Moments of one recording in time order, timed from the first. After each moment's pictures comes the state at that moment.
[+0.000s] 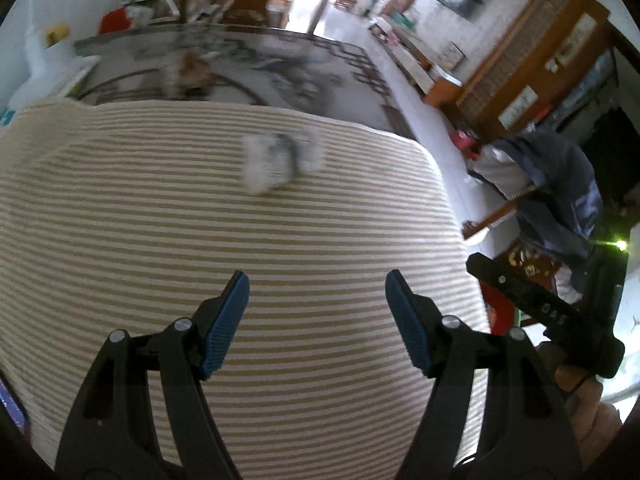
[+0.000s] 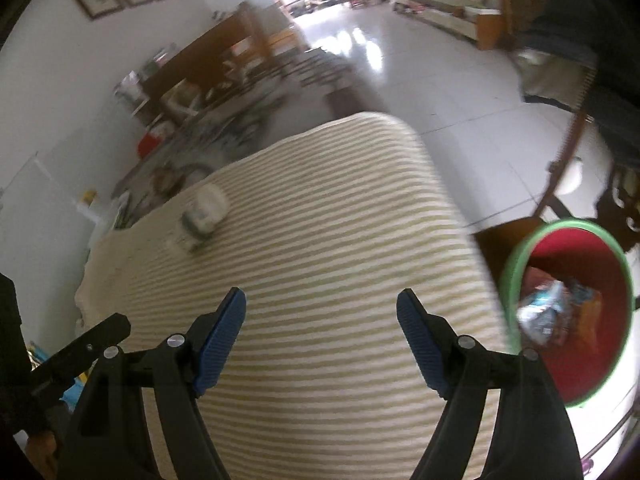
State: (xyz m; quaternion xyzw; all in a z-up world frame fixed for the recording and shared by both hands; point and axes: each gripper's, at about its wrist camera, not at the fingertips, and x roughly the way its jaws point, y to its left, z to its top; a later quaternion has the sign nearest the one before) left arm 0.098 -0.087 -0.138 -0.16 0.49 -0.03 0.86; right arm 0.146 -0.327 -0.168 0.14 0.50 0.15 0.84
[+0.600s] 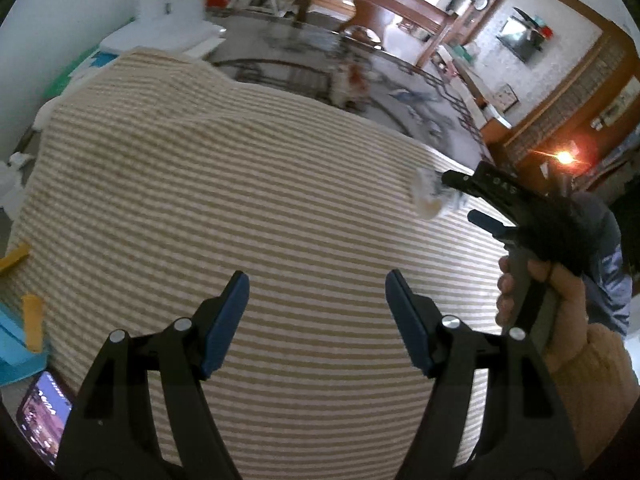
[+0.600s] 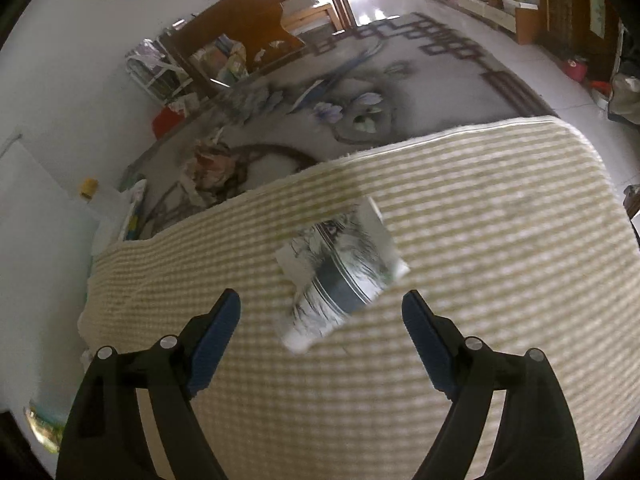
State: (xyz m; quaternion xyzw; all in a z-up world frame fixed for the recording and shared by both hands) left arm 0.050 0.071 -0.149 -0.21 0.48 0.06 0.85; right arm 0.245 -0.147 -0.204 0.13 0.53 0.15 0.83
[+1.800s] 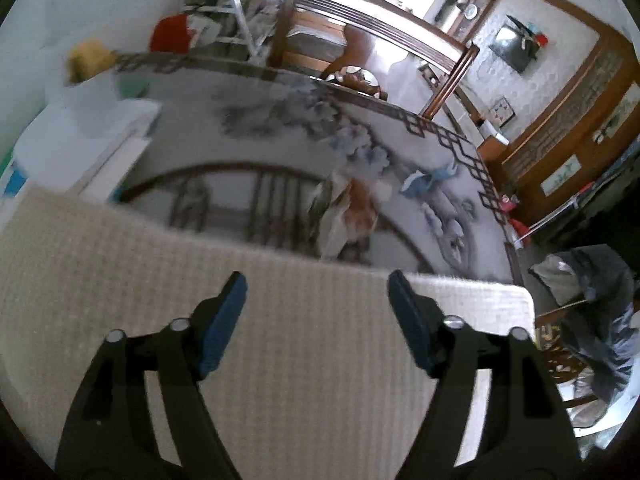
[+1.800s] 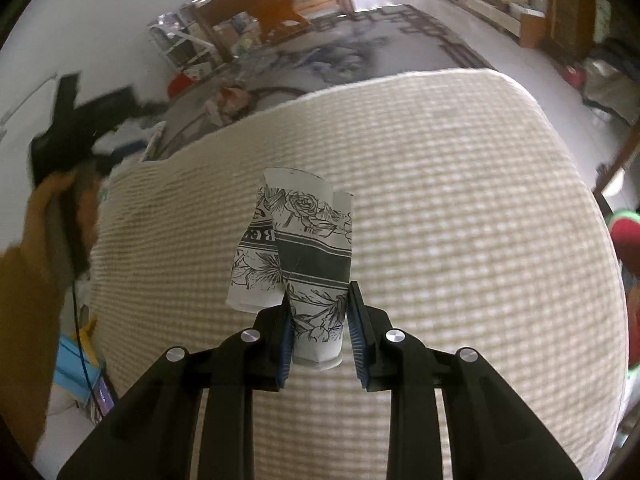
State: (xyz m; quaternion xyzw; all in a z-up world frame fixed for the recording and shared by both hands) left arm 0.266 0.109 -0.153 -0.19 0.46 0.04 0.87; right arm 0.112 -0.205 -0.184 0.10 0.54 0.17 0.82
